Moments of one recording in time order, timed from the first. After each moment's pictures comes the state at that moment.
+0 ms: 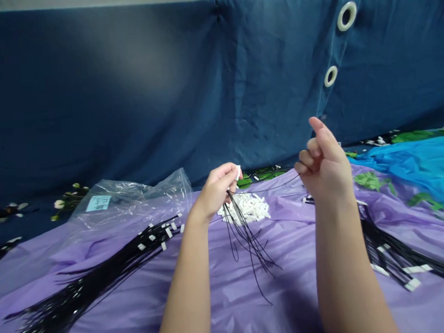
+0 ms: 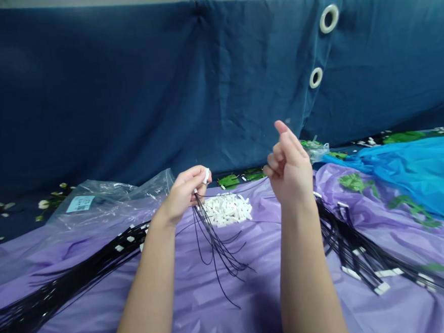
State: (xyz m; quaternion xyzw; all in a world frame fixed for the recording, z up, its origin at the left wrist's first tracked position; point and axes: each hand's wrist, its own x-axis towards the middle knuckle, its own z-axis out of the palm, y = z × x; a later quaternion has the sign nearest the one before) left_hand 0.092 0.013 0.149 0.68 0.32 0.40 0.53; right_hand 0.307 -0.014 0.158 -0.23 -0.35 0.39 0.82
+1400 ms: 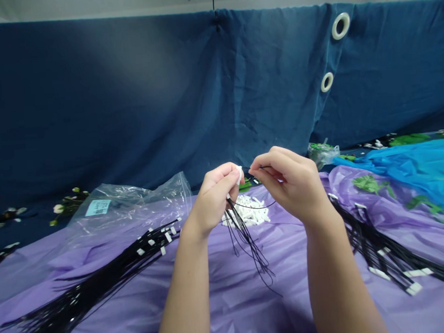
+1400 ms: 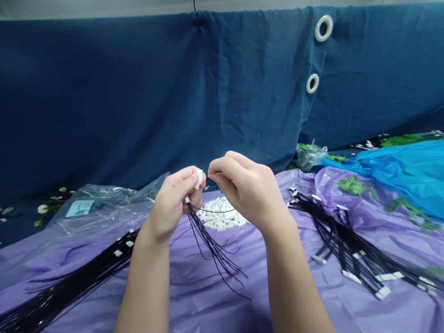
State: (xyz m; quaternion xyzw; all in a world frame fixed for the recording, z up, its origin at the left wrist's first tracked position) left_hand 0.091 -0.018 0.171 0.69 0.27 0.46 0.49; right_hand 0.259 -0.048 0.171 -0.36 -0.76 -0.13 0.53
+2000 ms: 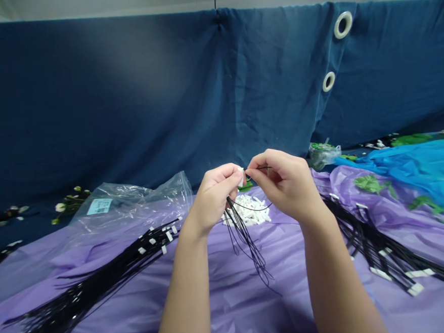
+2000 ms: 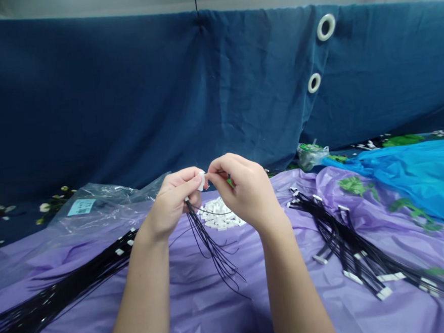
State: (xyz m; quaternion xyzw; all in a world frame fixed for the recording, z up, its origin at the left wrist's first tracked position) left_hand 0.089 -0.017 0.171 0.70 0.27 0.44 0.49; right_hand 0.252 -0.044 0.167 -0.38 -0.75 -0.07 0.54
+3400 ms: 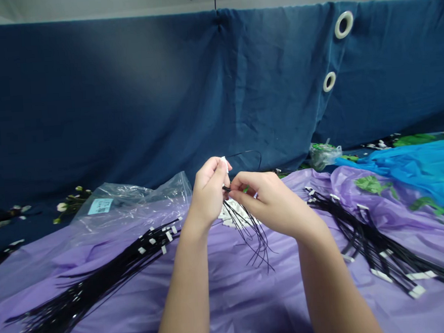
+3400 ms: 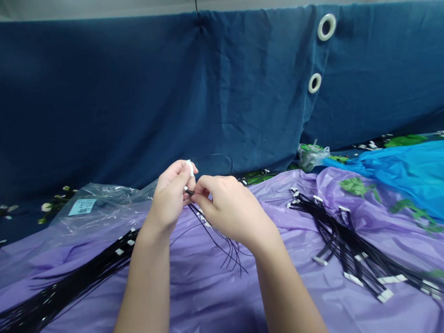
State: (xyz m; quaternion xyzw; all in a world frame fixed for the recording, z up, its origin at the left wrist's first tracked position) left_hand 0.096 -0.009 0.168 0.62 0.33 0.55 0.45; right_hand 0.230 -0.056 0.169 -0.46 -0.78 0.14 0.40
